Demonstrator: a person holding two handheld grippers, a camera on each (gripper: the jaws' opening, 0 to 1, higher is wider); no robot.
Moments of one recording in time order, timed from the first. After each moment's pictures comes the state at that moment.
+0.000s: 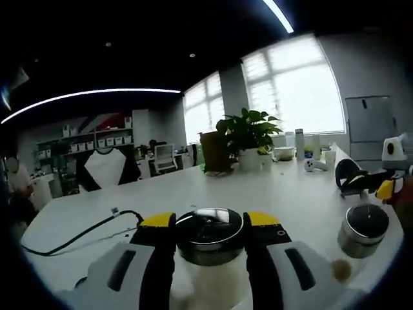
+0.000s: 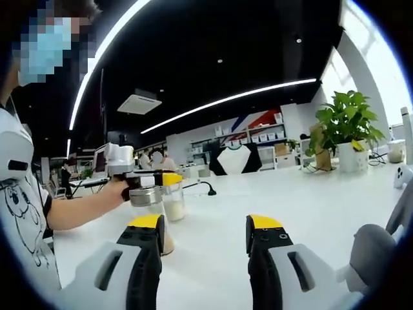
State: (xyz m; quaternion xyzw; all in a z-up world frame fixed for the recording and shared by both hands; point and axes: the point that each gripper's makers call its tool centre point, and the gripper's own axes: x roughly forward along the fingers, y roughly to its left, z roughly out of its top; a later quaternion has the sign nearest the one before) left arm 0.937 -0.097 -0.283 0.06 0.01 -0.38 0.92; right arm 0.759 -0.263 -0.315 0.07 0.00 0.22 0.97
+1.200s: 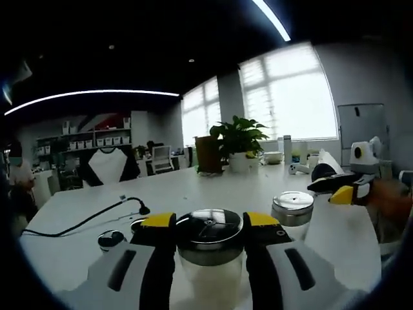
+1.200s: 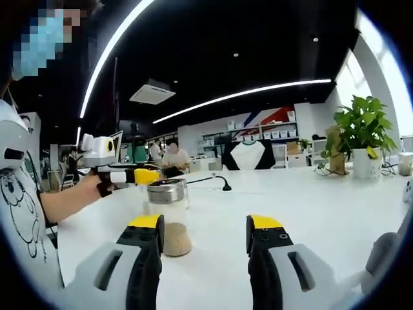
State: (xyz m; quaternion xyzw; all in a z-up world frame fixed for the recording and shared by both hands) left arm 0.856 -0.045 -0.282 0.04 0.00 -0.39 0.92; right arm 0.758 -0.221 -0.319 0.02 0.02 0.26 0.97
